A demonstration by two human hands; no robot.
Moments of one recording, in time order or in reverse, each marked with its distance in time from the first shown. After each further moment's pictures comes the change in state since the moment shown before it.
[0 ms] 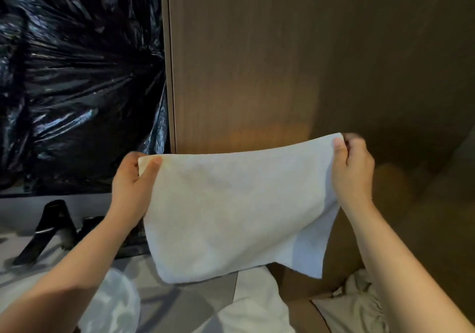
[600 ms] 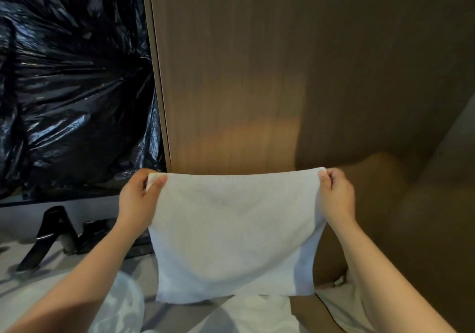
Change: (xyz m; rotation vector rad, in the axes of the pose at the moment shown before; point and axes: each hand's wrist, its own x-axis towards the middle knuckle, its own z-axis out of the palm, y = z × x) left_hand -0.015 -0.008 0.008 0.146 -0.144 -0.022; right_hand -0.047 0.048 0.007 -0.095 -0.136 0.276
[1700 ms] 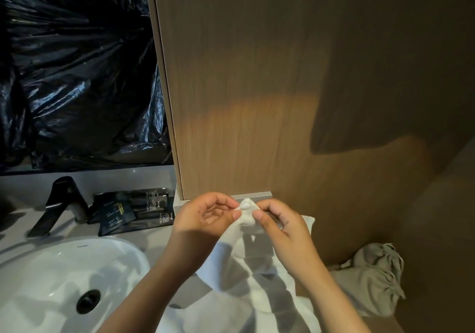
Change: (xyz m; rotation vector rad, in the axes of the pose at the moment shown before) left_hand -0.109 0.062 0.040 -0.459 -0.381 -0.149; right_hand -0.128 -0.042 0.027 0.475 -0.644 -0.159
